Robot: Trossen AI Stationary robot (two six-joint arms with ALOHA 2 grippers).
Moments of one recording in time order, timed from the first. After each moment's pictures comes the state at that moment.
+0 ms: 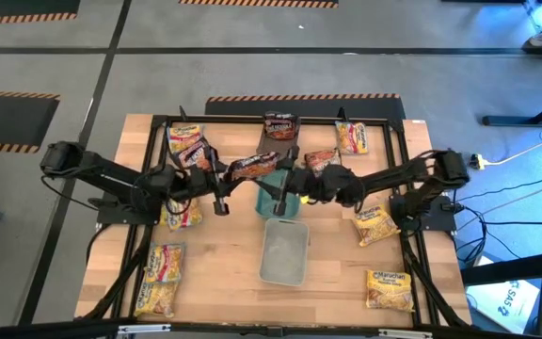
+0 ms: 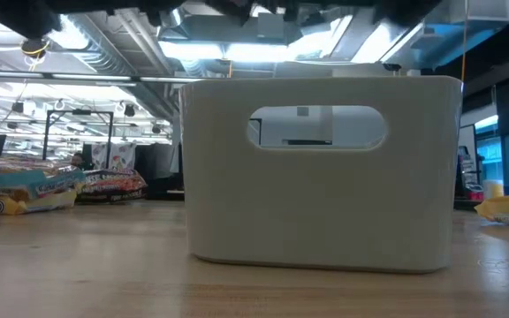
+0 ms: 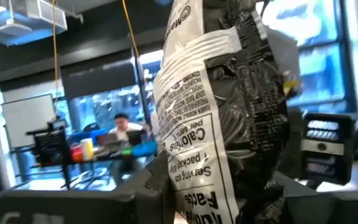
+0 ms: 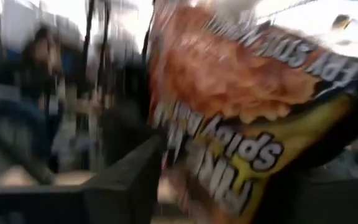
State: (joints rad) left arm -0.12 1.11 0.45 1.02 -0.36 0.29; right arm 0.09 1.65 1.00 0.88 0.24 -0.27
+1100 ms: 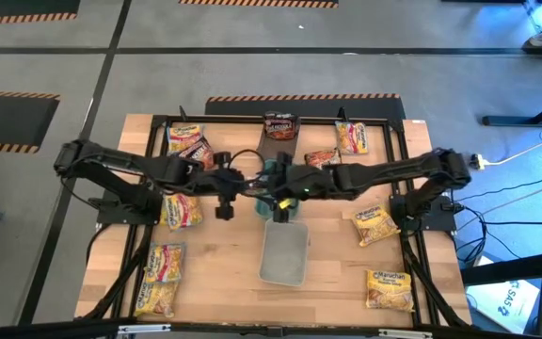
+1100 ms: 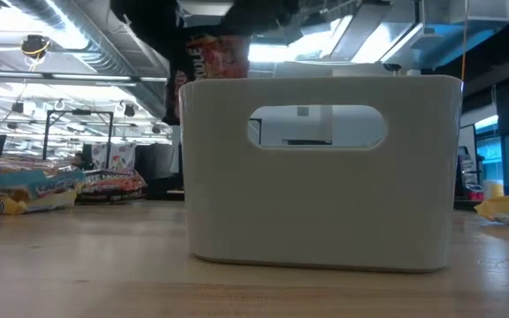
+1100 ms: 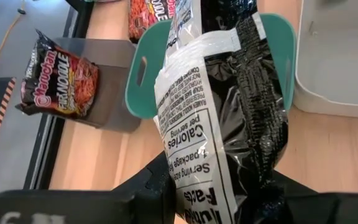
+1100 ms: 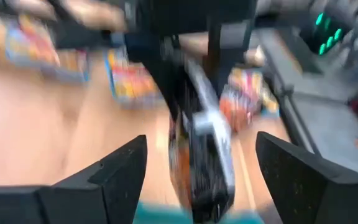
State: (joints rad) left arm -0.11 1.33 1.13 -0.72 -0.40 0.00; right arm 0.10 1.70 1.42 -0.25 0.27 -0.18
